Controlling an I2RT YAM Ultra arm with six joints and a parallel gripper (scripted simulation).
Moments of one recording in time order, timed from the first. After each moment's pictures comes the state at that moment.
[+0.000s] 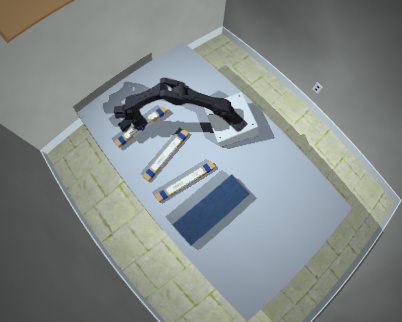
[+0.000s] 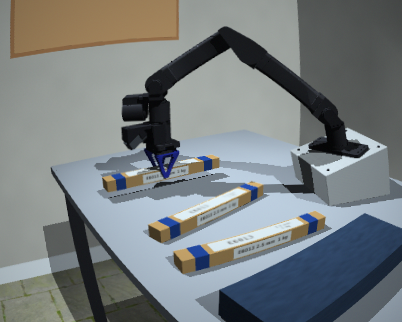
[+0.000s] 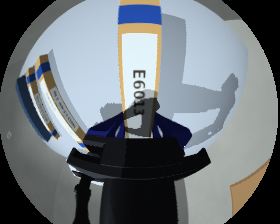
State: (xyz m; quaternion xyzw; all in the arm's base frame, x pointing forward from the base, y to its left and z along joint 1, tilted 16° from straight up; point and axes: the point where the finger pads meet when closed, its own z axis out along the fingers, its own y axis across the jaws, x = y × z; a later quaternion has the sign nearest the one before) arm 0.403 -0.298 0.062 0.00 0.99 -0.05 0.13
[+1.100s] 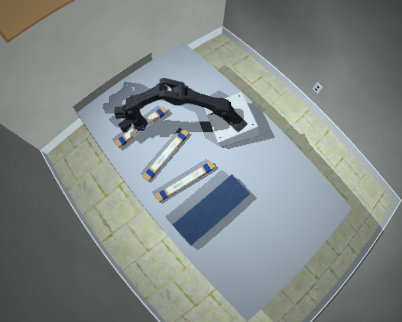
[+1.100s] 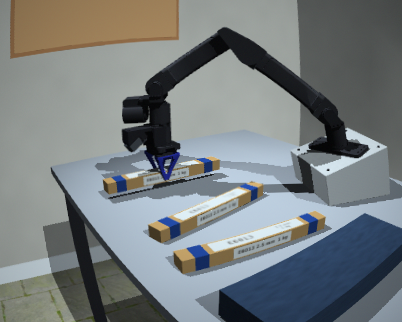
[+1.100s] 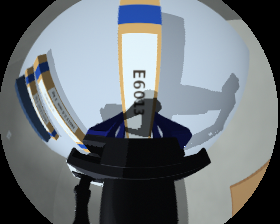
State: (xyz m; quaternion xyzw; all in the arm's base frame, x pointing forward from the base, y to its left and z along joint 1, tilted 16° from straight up) arm 0.403 -0.298 0.056 0.00 0.99 -0.05 0.12
